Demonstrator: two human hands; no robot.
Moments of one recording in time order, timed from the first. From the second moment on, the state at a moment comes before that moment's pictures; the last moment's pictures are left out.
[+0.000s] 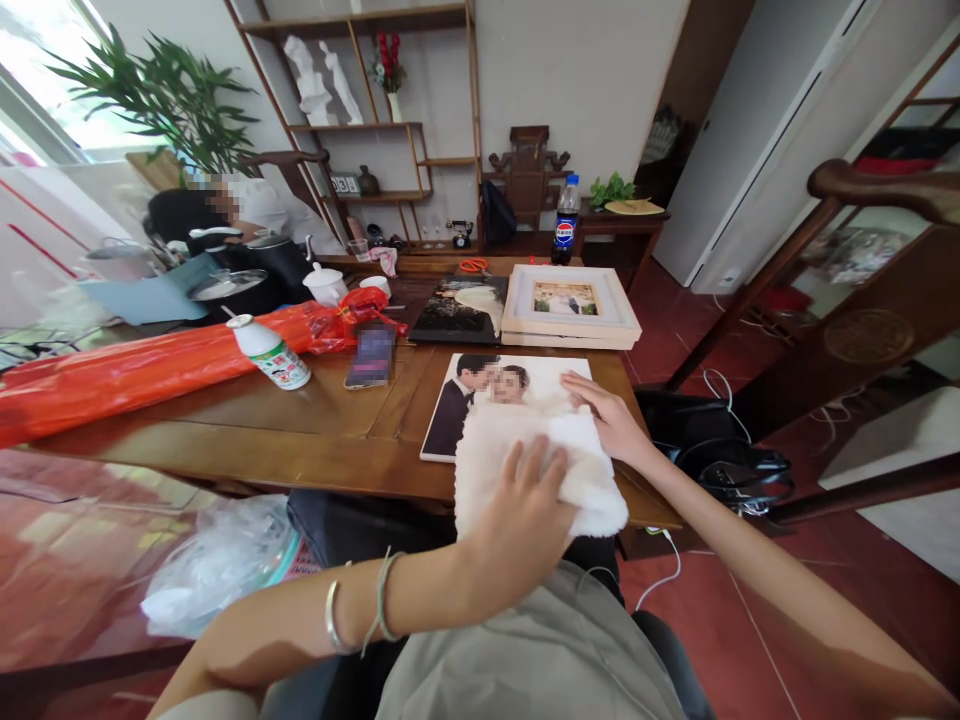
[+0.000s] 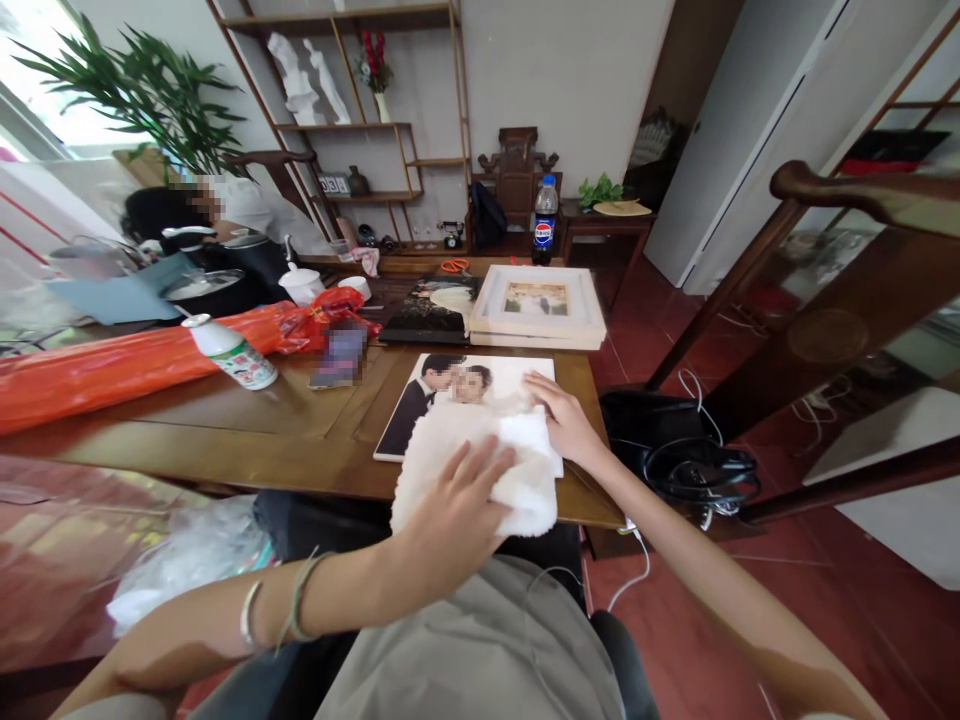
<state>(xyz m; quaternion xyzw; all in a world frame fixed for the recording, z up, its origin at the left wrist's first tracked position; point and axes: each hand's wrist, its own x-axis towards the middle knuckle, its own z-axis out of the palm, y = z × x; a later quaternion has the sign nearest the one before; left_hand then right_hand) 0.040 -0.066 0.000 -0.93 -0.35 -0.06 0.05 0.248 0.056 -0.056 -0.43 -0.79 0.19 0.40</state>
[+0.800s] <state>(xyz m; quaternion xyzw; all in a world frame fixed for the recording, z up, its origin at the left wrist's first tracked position) 0.077 -0.079 -0.023 -0.92 -0.35 -0.14 0.14 0.249 0.053 -0.051 -0.41 -0.79 0.20 0.40</state>
